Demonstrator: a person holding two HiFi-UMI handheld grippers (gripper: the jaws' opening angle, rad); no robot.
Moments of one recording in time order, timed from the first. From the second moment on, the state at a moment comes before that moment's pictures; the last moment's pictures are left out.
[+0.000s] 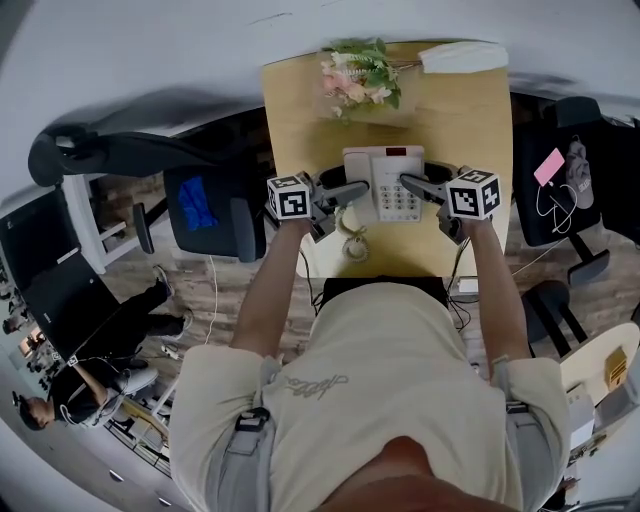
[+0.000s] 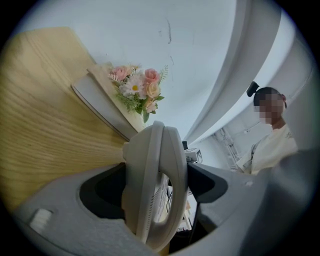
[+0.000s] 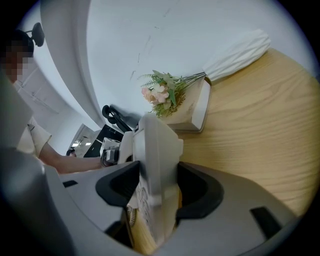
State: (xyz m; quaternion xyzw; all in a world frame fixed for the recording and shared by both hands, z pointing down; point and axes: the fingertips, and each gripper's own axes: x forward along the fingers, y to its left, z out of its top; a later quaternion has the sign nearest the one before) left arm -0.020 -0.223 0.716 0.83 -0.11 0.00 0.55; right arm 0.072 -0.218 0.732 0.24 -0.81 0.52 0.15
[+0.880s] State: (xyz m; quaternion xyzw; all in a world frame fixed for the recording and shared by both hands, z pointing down) left arm -0.018 -0.240 0.748 0.77 -0.14 0.03 0.62; right arm 0.076 -0.228 0.765 0.26 -0.77 0.57 0.13
